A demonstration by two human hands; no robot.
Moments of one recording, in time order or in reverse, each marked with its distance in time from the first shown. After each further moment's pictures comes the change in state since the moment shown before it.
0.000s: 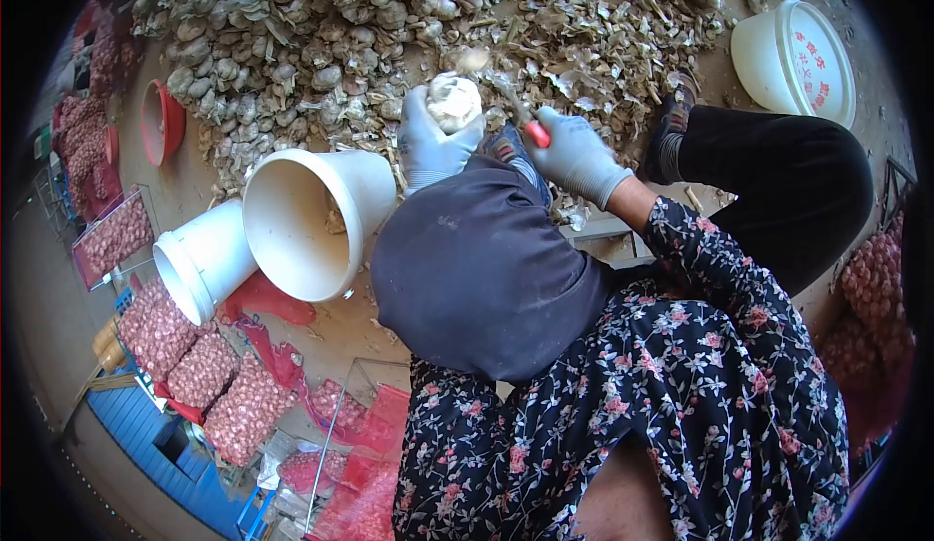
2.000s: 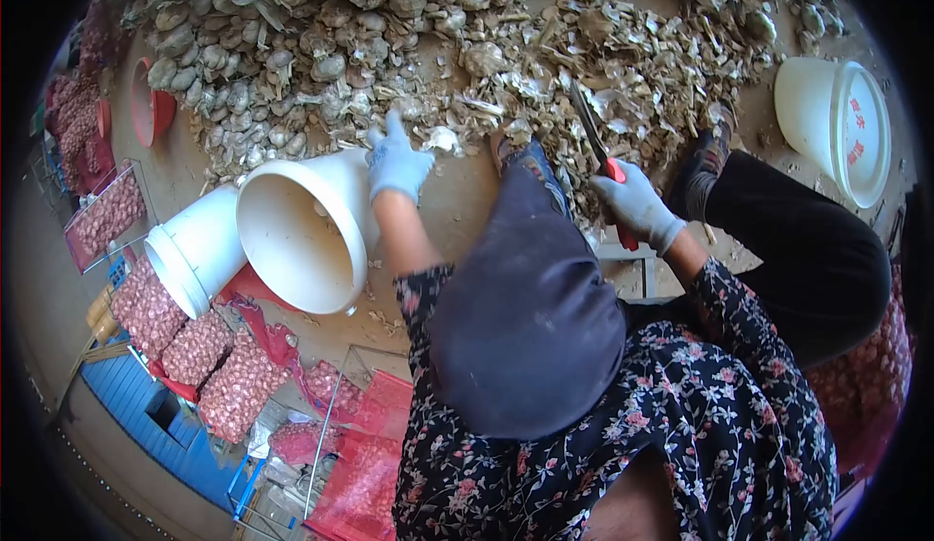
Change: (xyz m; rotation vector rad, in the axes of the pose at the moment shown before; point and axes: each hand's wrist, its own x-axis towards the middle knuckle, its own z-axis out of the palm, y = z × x) left_hand 0.044 -0.088 -0.043 0.837 -0.114 -0.354; right_hand 0.012 0.080 0.025 0.537 -0.253 0.389
